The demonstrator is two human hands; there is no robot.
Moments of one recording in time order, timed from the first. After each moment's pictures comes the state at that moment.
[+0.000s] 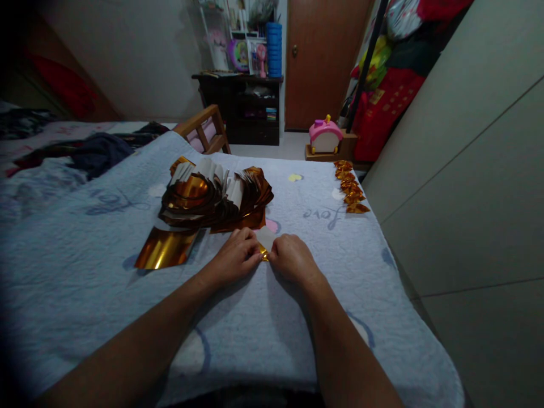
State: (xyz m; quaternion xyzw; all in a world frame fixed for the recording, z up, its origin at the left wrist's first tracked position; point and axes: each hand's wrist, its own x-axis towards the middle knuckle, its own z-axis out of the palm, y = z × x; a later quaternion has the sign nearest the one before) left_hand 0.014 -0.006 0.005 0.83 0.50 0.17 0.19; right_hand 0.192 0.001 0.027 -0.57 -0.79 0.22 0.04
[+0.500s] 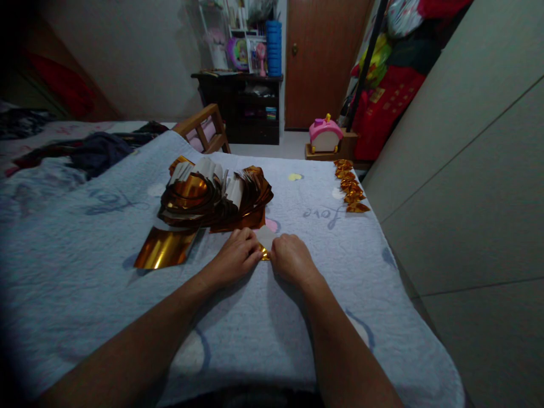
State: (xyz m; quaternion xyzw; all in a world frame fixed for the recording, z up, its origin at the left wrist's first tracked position) left_hand 0.014 -0.005 0.002 0.85 0.49 0.14 0.16; right_hand 0.189 -0.002 0.026 -0.56 -0.82 0.16 -0.01
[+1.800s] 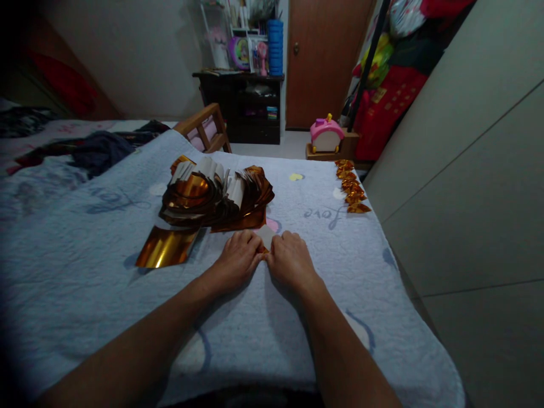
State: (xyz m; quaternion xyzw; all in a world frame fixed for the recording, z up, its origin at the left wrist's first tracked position) left_hand 0.019 -0.015 -0.008 0.84 0.53 0.10 0.11; right_hand 0.186 -0.011 0.022 -0.58 -0.81 0.12 0.03
